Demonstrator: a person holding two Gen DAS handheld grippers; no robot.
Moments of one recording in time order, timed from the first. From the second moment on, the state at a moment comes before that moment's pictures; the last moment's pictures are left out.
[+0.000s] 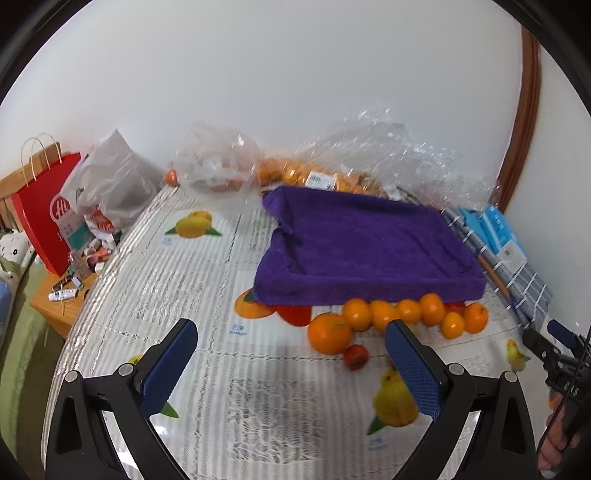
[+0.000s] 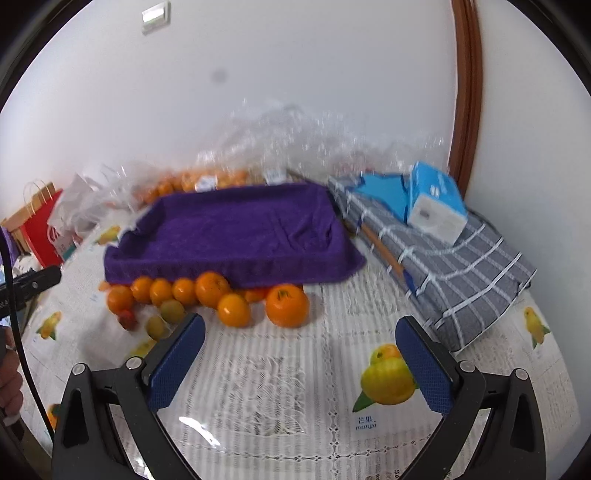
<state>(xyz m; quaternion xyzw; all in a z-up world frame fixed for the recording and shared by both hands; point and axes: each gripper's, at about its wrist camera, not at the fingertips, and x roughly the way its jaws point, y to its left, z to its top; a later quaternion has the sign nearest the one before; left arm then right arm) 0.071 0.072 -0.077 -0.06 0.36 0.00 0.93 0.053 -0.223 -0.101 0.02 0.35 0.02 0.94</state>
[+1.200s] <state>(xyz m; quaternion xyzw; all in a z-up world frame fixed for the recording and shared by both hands) 0.134 0.064 -0.148 -0.12 0.44 -0.13 0.88 0.133 -0.212 -0.173 0.02 0.42 0.07 0.90</state>
